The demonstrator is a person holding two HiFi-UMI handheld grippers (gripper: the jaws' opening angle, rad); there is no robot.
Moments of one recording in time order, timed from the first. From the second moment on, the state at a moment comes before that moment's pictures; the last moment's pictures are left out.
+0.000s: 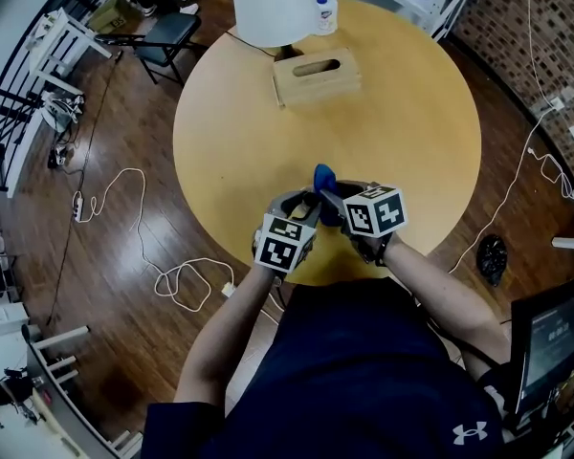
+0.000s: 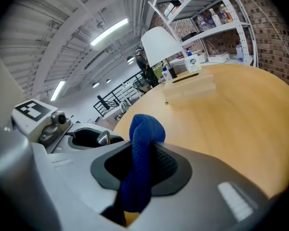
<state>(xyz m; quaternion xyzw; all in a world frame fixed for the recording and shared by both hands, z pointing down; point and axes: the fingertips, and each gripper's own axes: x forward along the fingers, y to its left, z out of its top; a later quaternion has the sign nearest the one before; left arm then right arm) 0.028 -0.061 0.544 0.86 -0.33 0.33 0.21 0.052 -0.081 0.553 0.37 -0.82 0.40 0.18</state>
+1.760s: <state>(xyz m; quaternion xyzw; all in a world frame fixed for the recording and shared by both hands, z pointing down) -0.023 -0.050 0.511 0.89 -0.28 0.34 0.09 0.053 -0.023 0.548 0.35 -0.82 0.26 0.36</state>
